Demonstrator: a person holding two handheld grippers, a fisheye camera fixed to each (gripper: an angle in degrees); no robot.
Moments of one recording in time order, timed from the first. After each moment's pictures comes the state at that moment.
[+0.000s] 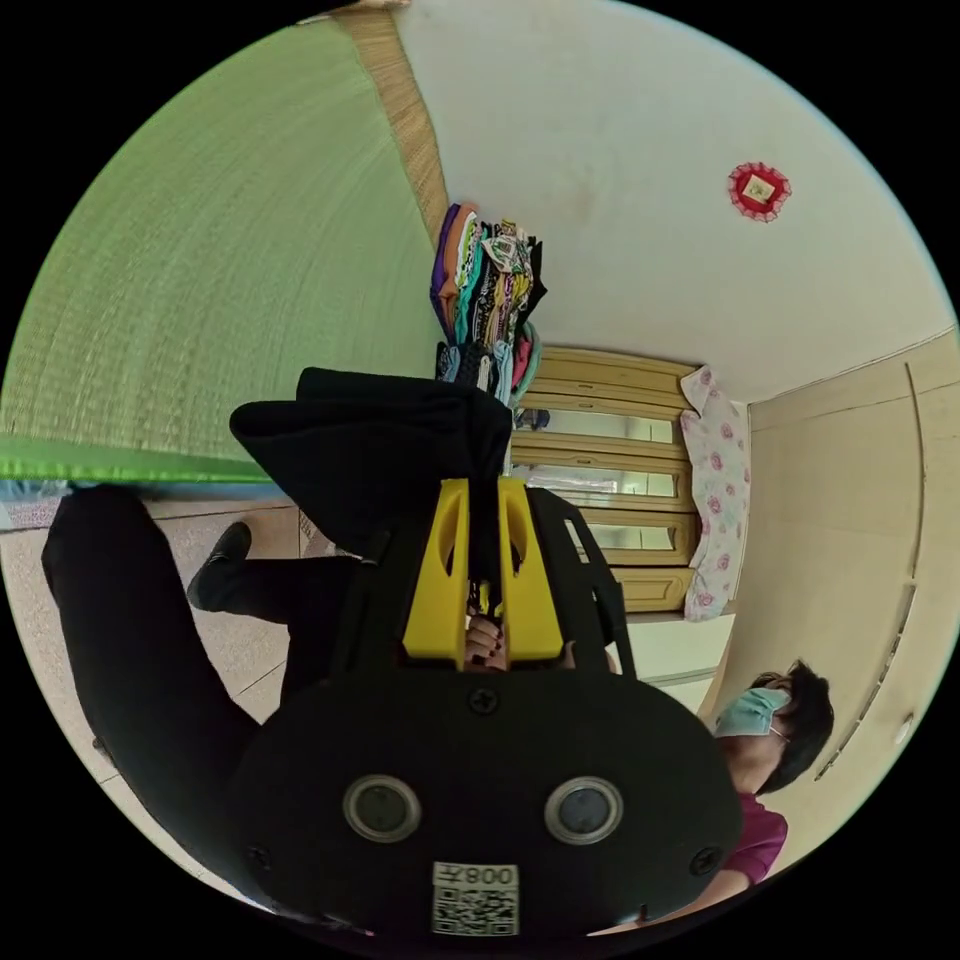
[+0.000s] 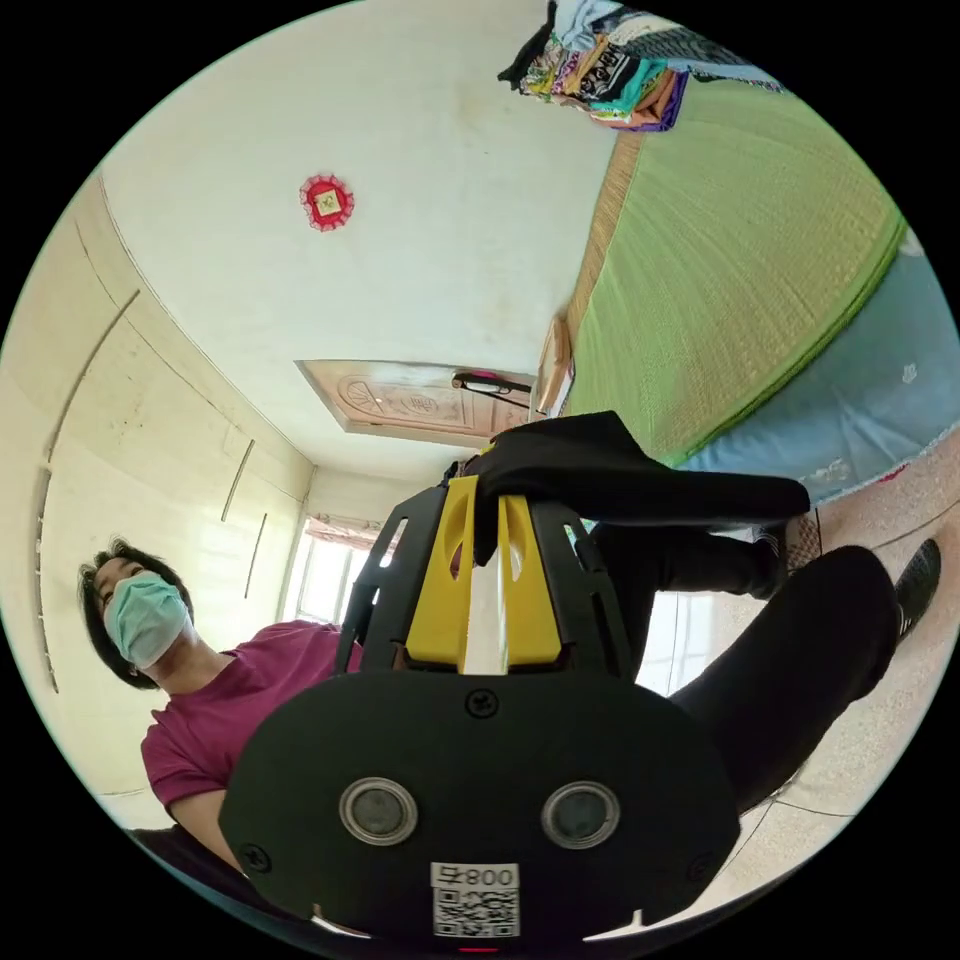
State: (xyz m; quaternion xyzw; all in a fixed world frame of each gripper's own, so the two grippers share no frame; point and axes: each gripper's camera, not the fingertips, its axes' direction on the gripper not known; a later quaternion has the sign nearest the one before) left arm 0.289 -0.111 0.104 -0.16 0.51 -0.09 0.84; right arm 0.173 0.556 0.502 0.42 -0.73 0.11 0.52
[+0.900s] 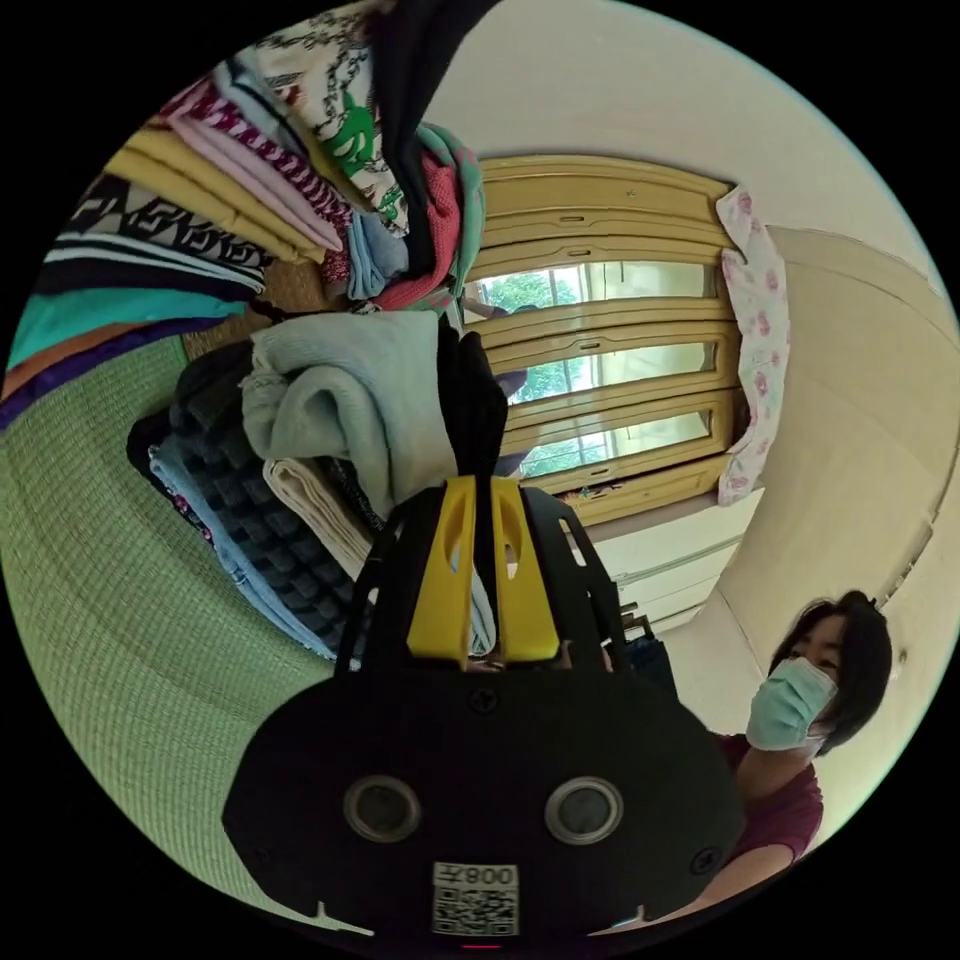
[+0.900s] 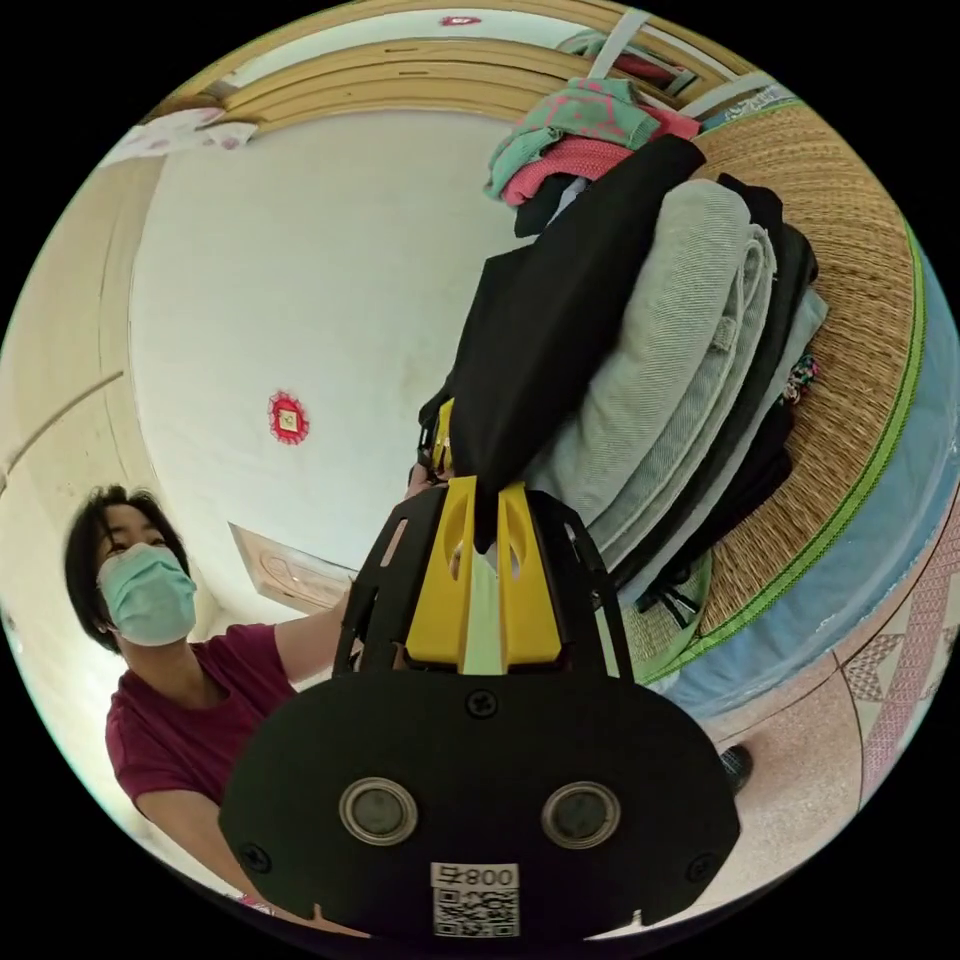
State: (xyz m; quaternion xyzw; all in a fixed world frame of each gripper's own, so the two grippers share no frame) left arm 0.900 -0.471 0.417 -0.28 0.55 0.19 0.76; right arm 0.707 0.516 0.677 0.55 -0.57 0.34 0.51
